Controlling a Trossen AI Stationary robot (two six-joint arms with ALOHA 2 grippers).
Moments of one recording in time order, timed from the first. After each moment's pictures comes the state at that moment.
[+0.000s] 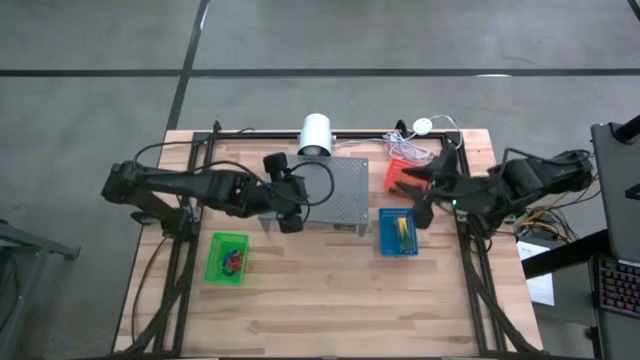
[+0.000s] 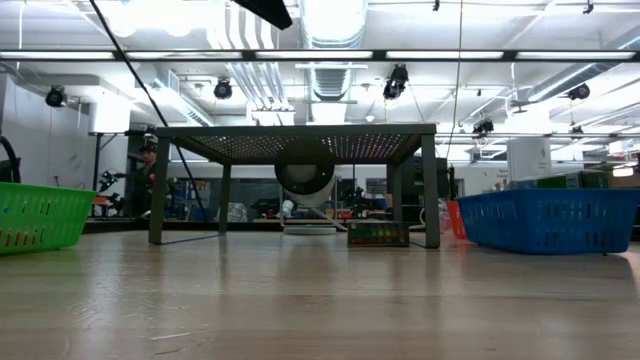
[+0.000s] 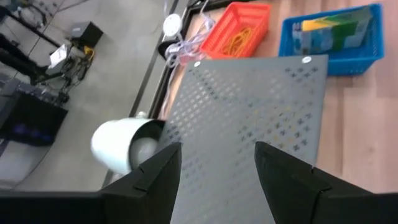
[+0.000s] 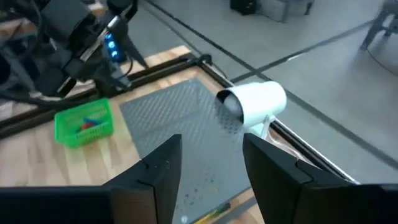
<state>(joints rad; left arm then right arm) -0.15 1.50 1.50 -0.83 -0.61 0.02 0.37 1.10 1.42 -0.93 0.78 0.56</state>
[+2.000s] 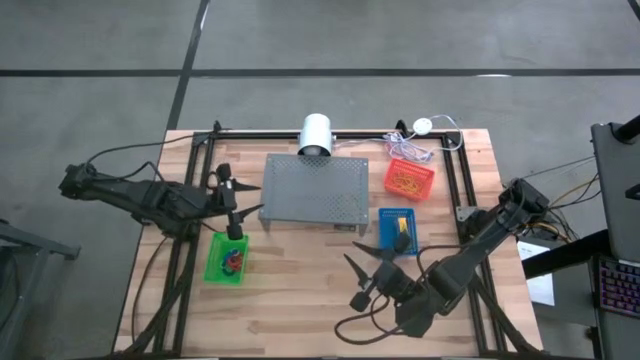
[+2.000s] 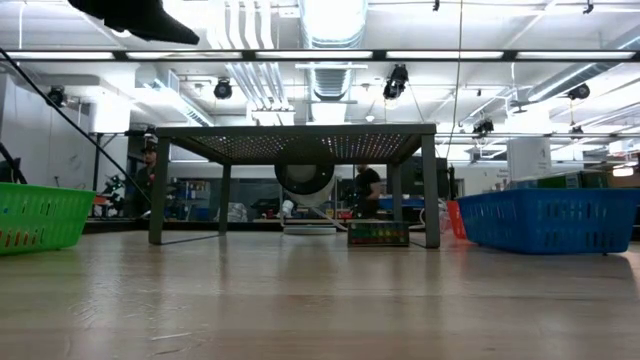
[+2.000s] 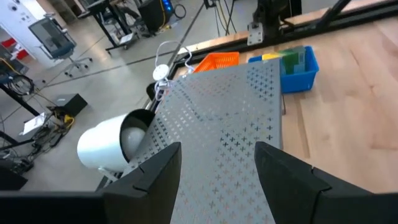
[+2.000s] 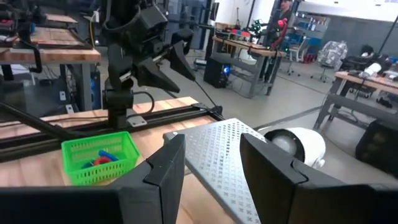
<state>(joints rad) -0.25 0.73 0.68 -0.36 -0.56 0.16 0.71 1.69 1.37 -0.14 1.36 0.36</state>
